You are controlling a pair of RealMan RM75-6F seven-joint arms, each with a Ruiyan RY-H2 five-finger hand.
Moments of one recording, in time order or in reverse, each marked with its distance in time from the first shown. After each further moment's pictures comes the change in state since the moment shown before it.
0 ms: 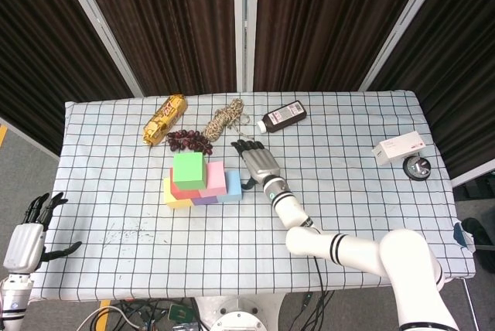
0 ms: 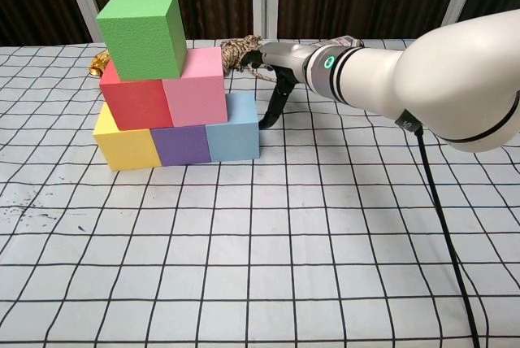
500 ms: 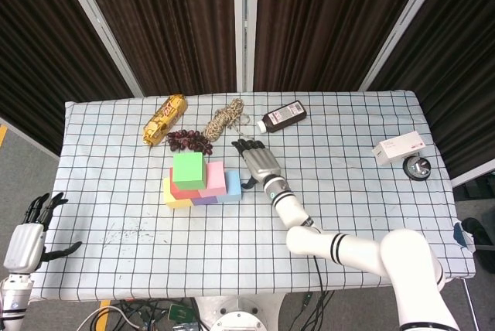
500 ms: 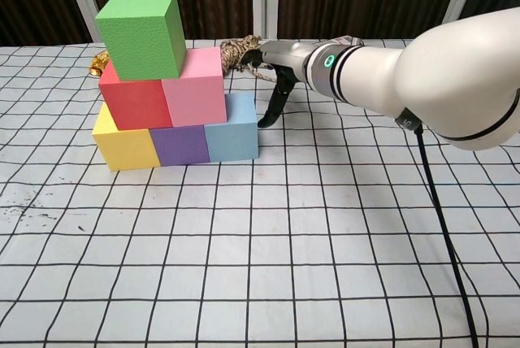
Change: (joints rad) left arm 0.000 -0.001 0.001 0.002 0.000 -0.002 -0.003; right arm -0.002 0.007 0.001 -0.003 0.006 0.003 -0.014
